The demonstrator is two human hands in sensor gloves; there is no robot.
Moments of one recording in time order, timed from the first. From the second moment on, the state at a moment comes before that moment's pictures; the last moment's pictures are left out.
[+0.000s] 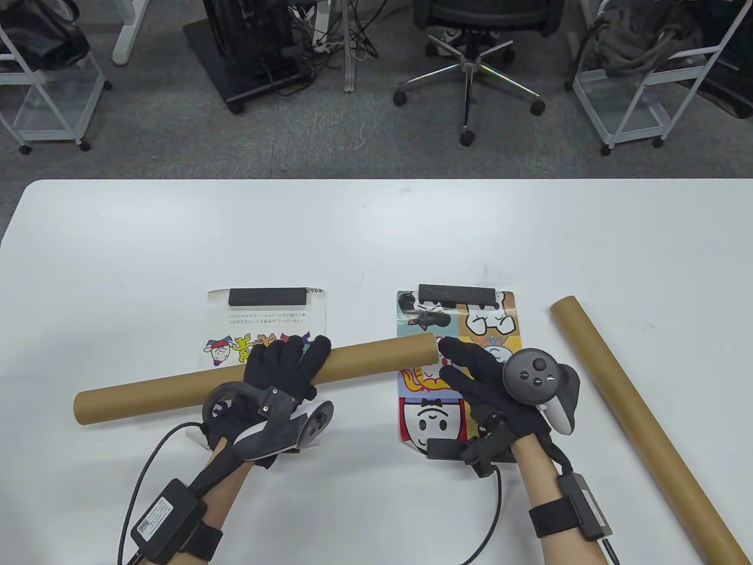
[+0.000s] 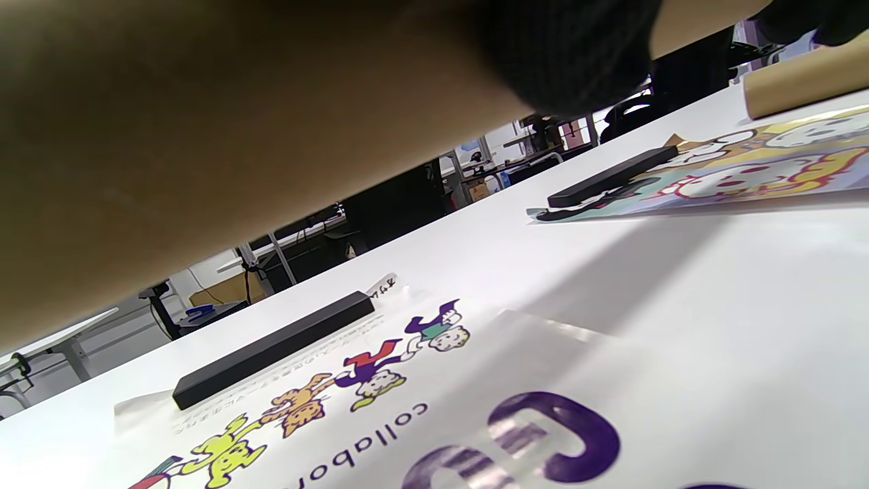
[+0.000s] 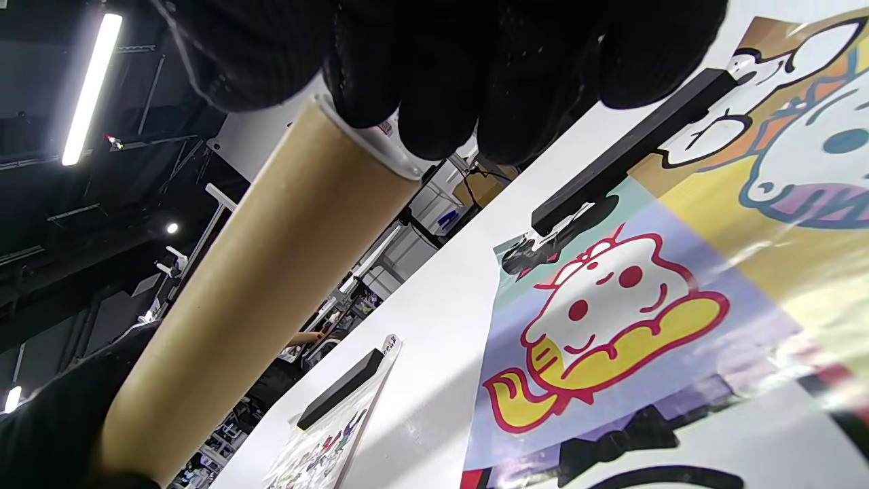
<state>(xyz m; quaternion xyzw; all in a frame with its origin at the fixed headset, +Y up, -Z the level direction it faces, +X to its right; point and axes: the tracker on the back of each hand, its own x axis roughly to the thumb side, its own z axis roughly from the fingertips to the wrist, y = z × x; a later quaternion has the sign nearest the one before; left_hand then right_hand) -0.162 -0.695 -0.218 0.06 -0.21 -0.18 0.96 0.154 -0.714 -0.242 0.10 0.03 0.90 0.42</state>
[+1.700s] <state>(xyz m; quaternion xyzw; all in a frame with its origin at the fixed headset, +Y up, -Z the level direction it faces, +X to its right) -0.163 -0.690 -0.220 0.02 -0.20 -0.16 0.96 0.148 -0.715 -0.240 0.07 -0.01 0.91 0.40</state>
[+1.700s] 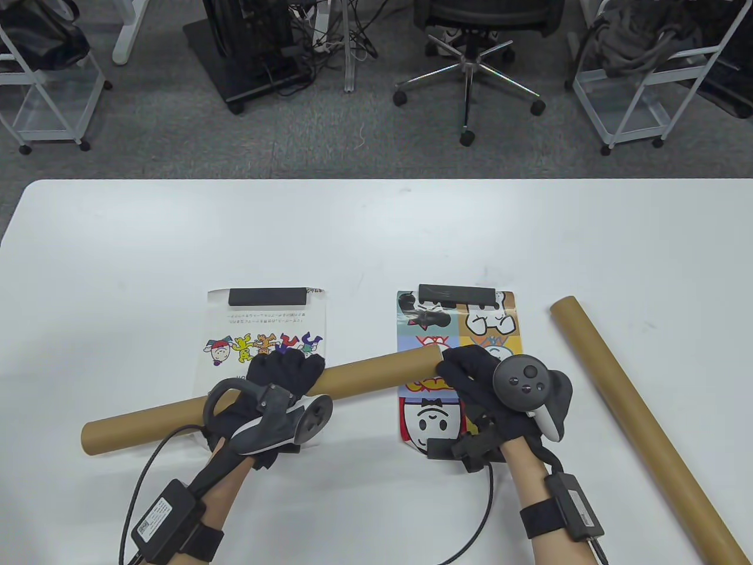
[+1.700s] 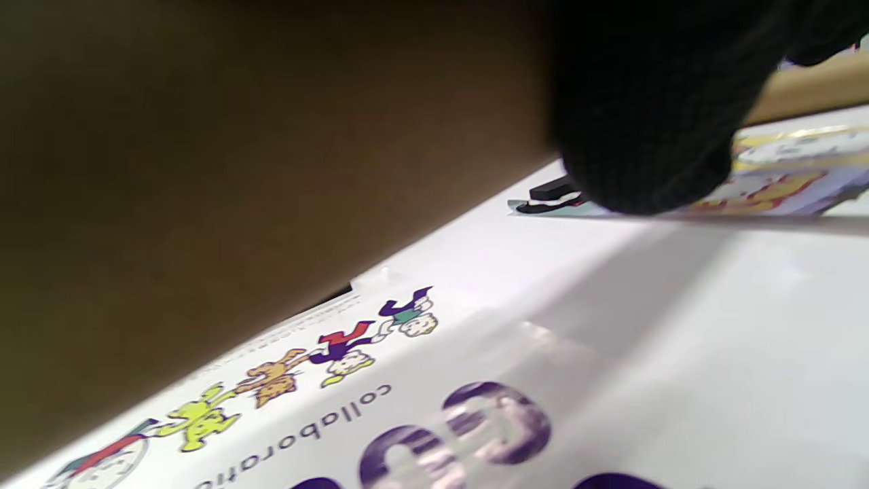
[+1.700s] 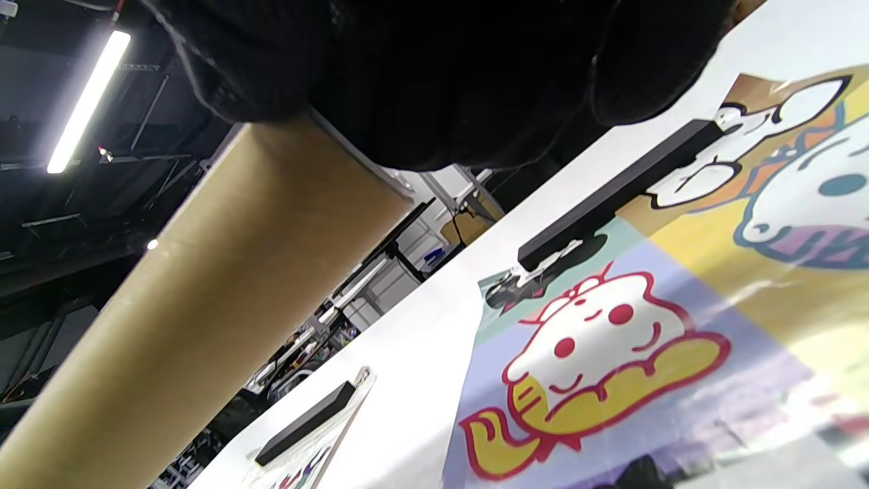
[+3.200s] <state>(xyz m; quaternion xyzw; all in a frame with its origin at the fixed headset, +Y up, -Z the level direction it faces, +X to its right) -0.177 -0.688 -0.224 0.02 -0.20 -0.12 0.97 0.157 -0.719 -0.246 0.10 0.05 0.88 0.46</state>
